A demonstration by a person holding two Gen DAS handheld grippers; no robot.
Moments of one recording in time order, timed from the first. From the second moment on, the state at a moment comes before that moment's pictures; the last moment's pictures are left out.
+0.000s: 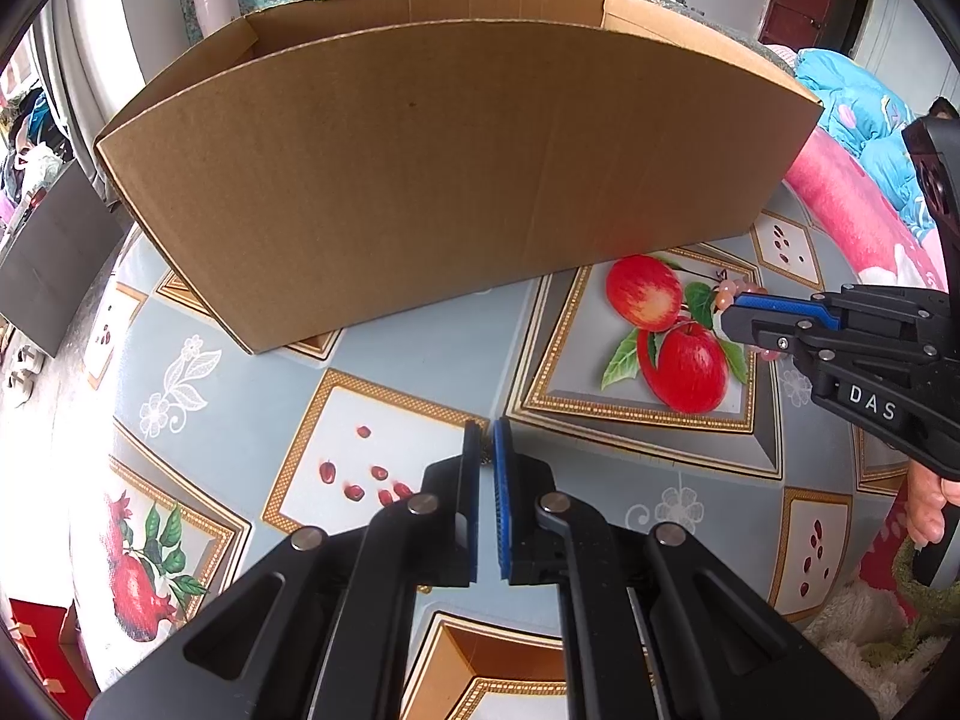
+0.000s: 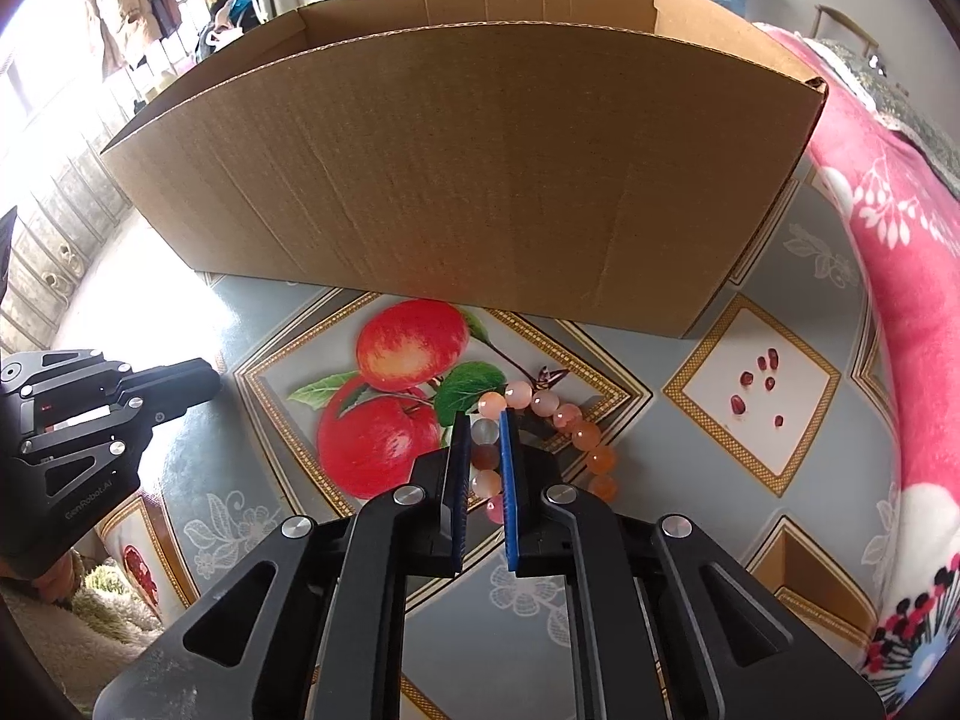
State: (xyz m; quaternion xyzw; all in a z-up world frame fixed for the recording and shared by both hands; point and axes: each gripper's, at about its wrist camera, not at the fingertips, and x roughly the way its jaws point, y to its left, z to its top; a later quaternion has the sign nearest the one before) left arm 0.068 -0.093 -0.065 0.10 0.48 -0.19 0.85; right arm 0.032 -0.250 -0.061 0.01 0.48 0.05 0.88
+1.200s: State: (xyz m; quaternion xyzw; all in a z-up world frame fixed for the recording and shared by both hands) left arm 0.068 -0.092 -0.065 0.09 0.49 -0.19 0.85; right arm 0.033 -0.257 -0.057 0.01 0.49 0.06 0.87
